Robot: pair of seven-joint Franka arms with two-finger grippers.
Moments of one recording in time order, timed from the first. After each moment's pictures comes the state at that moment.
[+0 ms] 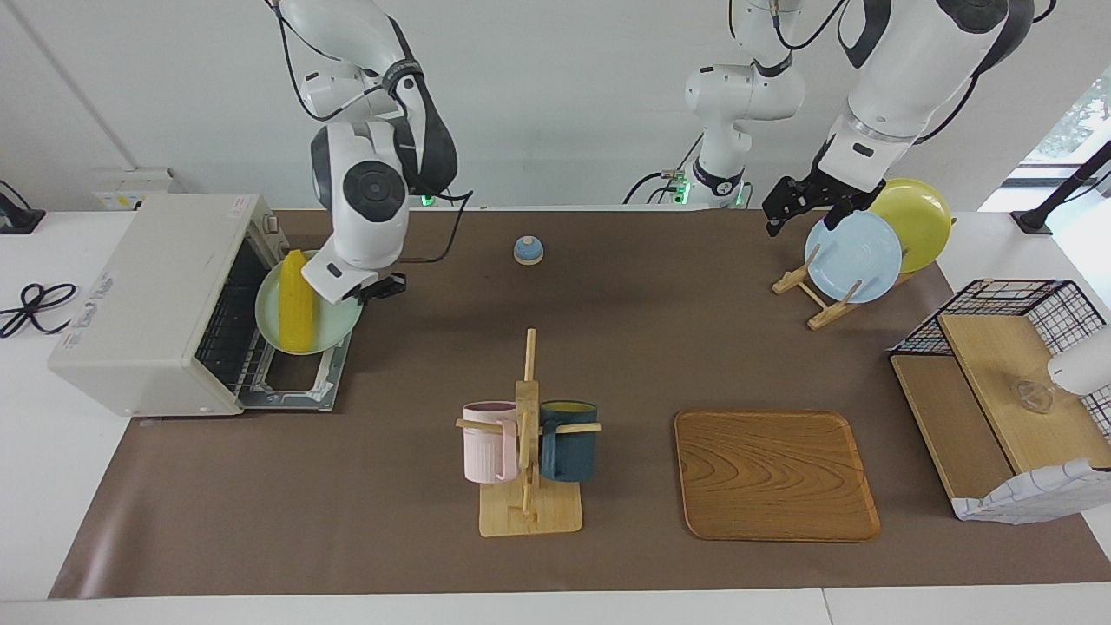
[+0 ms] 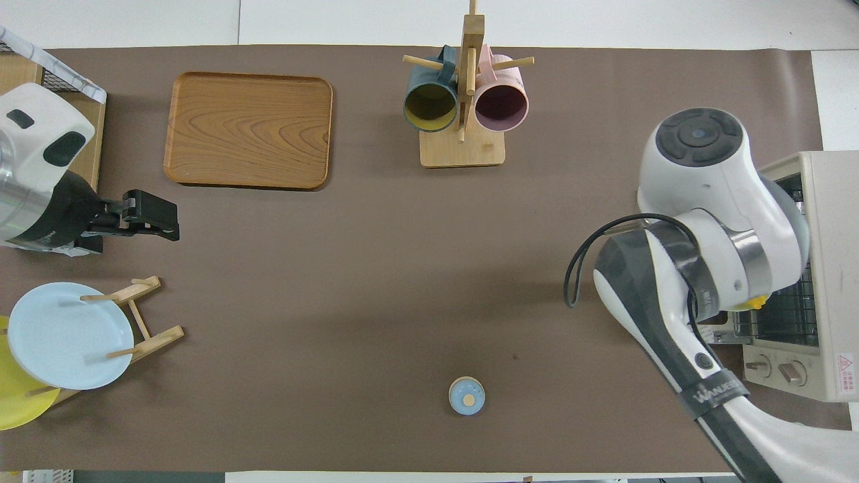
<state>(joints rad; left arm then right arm) -0.17 -0.05 -0.03 -1.65 -0.06 1.52 -0.27 0.26 0.12 -0.08 -1.92 -0.26 1.71 0.16</state>
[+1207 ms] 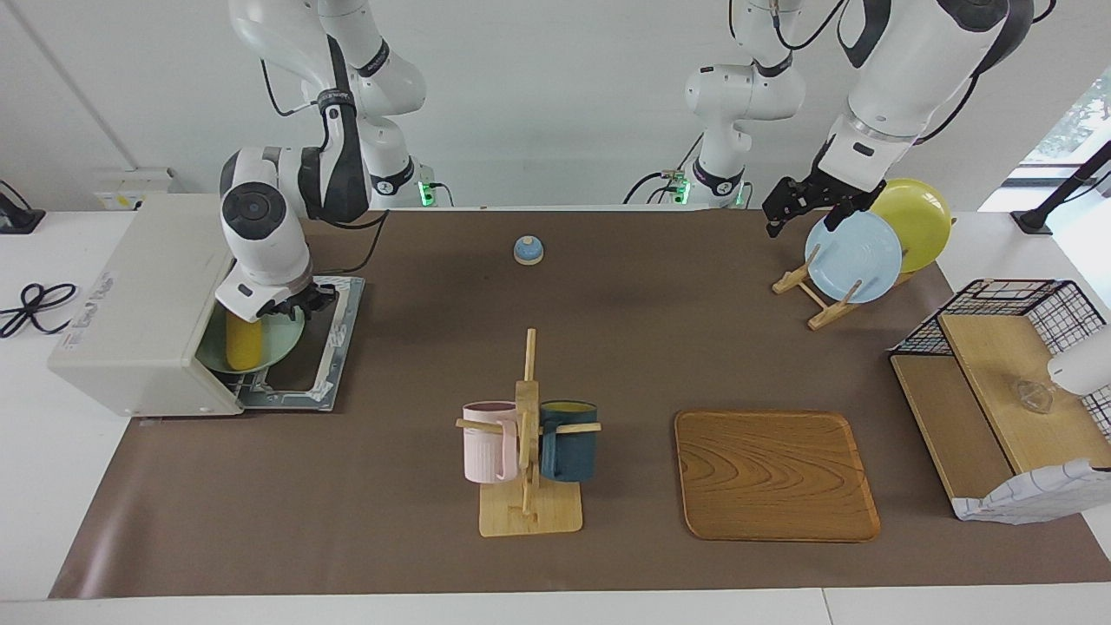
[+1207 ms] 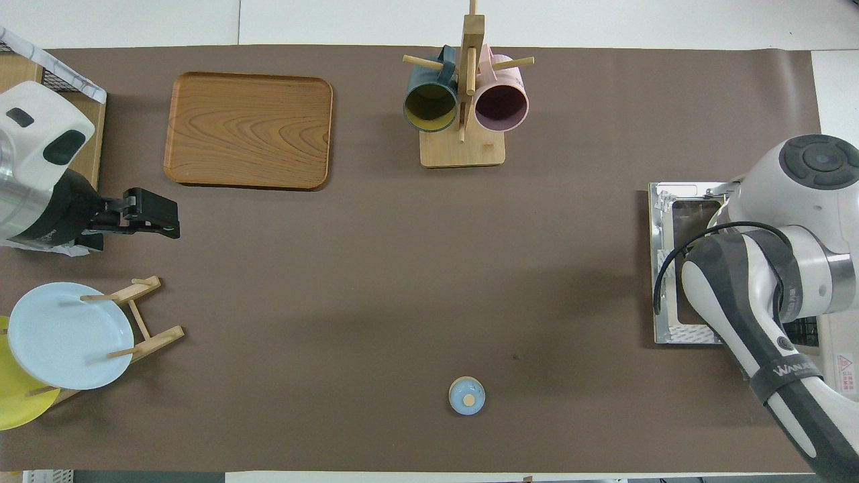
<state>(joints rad) -0.17 -0.05 -0.03 -1.65 -0.06 1.53 -0.27 0.06 0.08 -0.08 -2.08 -0.26 1.93 -0.08</state>
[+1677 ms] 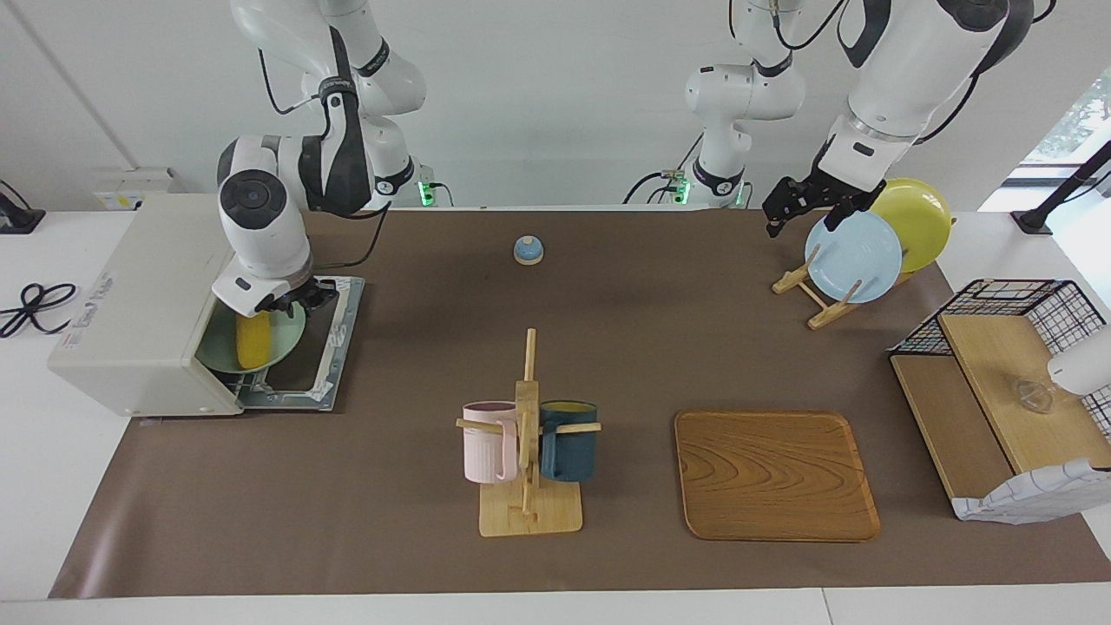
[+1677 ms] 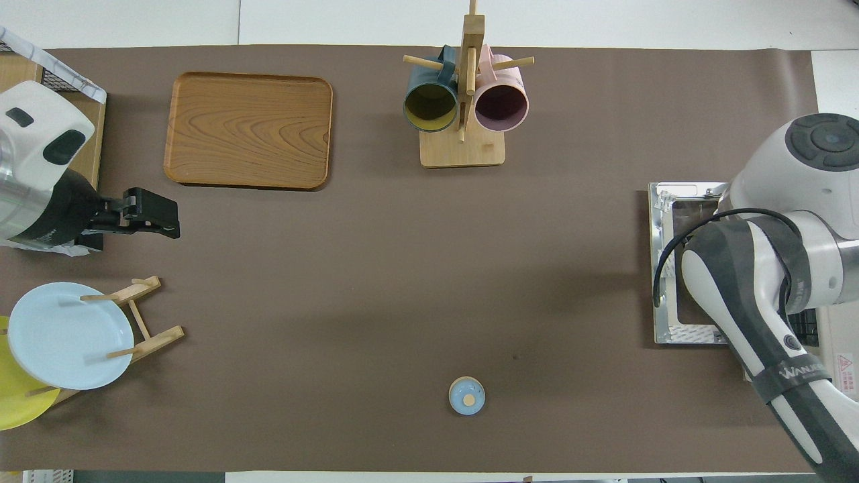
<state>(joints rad) -0.17 -0.05 -0.03 -1.65 -0.06 1.53 -0.27 0.09 0.08 -0.06 -1.98 -0.23 1.84 -0.08</state>
